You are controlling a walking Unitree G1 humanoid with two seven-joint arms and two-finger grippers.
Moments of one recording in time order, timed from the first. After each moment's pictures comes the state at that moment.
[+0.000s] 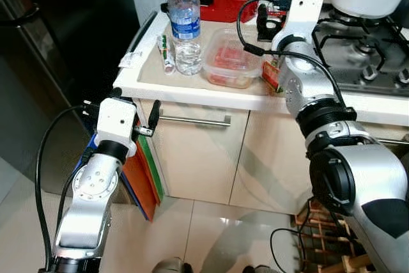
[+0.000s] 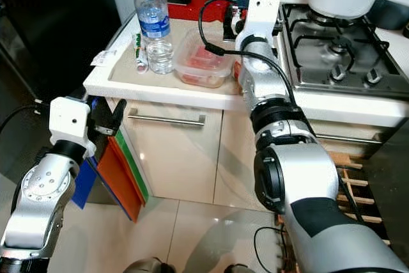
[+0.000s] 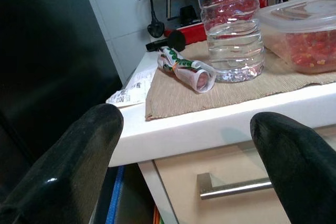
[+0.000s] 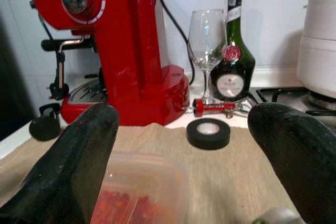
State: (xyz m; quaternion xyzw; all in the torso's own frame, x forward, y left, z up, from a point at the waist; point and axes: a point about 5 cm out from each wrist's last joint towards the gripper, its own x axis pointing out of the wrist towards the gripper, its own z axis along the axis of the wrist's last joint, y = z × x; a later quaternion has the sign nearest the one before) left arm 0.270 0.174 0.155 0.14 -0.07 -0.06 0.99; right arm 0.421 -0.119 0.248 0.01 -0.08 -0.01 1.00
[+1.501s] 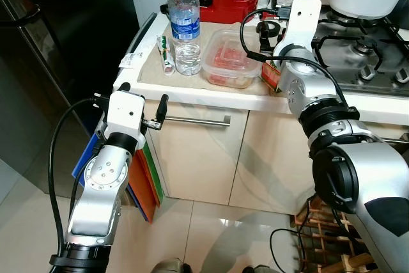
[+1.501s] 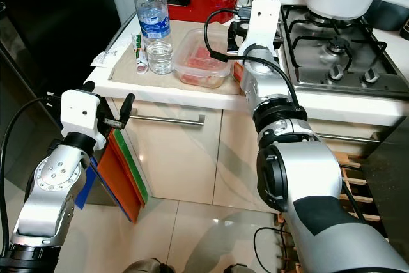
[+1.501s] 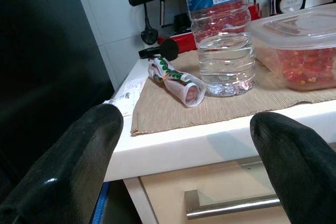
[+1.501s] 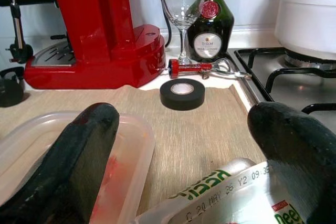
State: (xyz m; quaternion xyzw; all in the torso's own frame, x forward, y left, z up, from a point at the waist) left arm 0.283 0.162 0.158 0.12 -0.07 -0.07 0.99; right arm 0.423 -0.135 0.233 0.01 0.00 -0.05 1.00
